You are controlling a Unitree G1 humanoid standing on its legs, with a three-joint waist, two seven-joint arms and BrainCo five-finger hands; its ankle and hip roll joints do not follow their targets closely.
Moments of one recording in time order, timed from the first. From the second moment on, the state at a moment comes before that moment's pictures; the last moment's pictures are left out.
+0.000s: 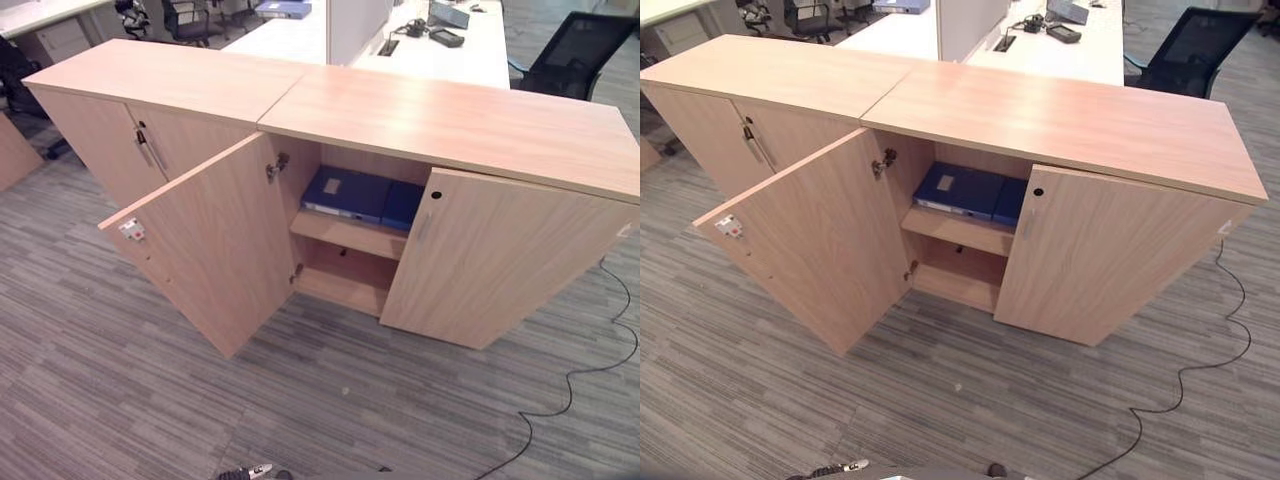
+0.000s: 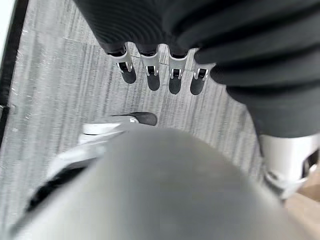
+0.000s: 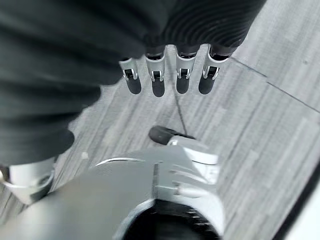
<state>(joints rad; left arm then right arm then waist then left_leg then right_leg) -0.03 0.20 -0.24 1.38 -0.14 -0.03 -0.11 -0.02 -0.27 0.30 1.41 0.19 0.03 0.13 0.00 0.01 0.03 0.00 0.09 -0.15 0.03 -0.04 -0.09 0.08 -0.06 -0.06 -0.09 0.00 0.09</state>
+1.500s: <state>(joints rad) -0.02 0.24 -0.05 1.37 -0.23 -0.06 0.00 0.00 -0.32 0.19 1.42 0.17 0.03 0.04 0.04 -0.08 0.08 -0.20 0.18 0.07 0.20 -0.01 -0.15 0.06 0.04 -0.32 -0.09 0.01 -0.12</state>
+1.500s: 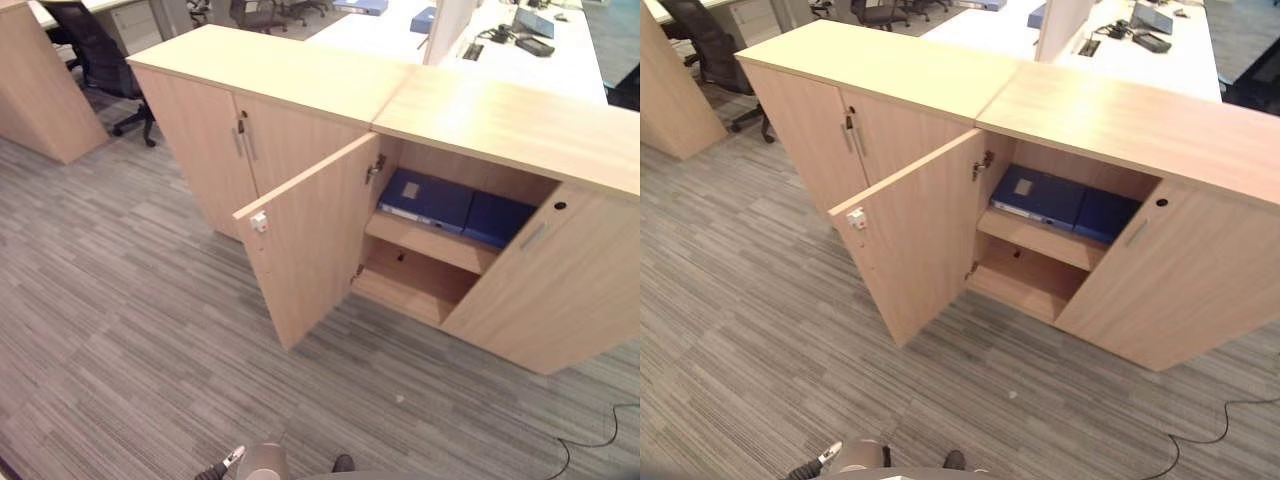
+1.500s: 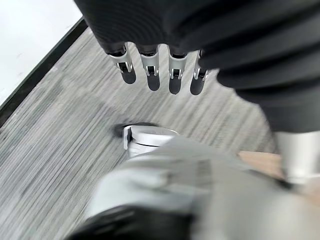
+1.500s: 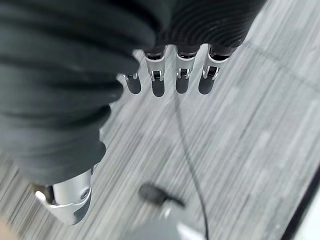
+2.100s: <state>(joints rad) -0.23 0.88 0.06 1.34 -0.27 -0.10 -0.07 0.00 -0.47 0.05 1.46 0.18 0.03 0.10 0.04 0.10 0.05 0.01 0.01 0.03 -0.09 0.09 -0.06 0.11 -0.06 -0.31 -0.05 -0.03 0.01</state>
